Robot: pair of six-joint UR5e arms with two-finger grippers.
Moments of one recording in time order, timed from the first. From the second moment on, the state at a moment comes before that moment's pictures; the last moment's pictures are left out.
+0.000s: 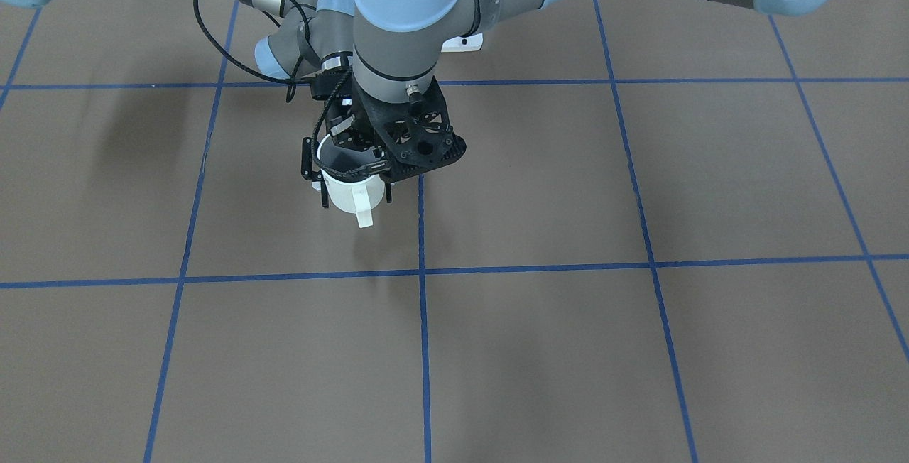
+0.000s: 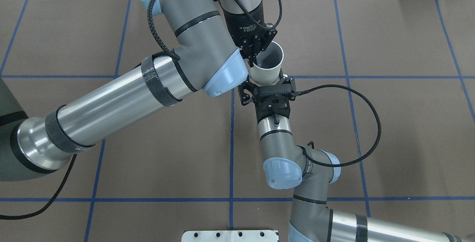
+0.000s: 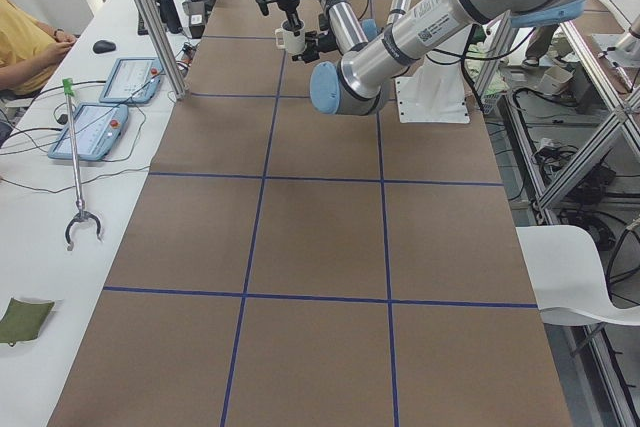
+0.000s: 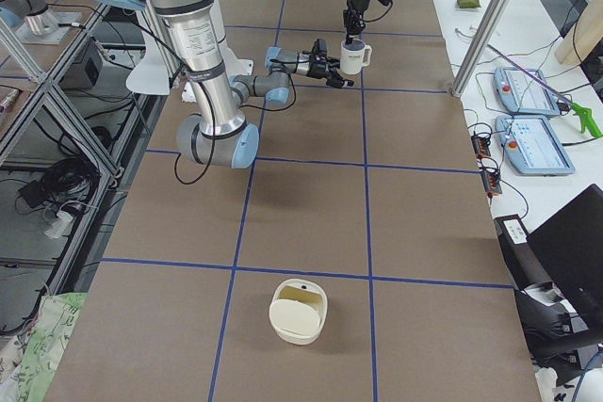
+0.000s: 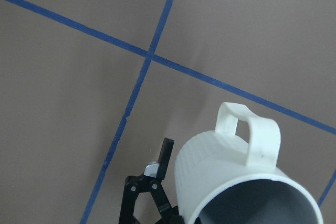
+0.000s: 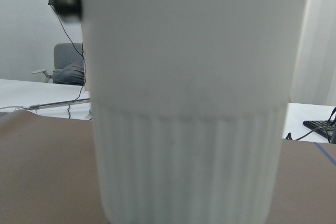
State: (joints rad) left arm -0.75 -2.73 -1.40 -1.35 -2.26 -1.45; right arm 0.27 -1.02 1.45 -0.75 0.52 1.00
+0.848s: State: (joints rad) left arm -0.87 -2.20 -1.86 -1.35 -2.25 -1.10; right arm 0.50 -1.14 1.49 -0.56 1.01 0.99
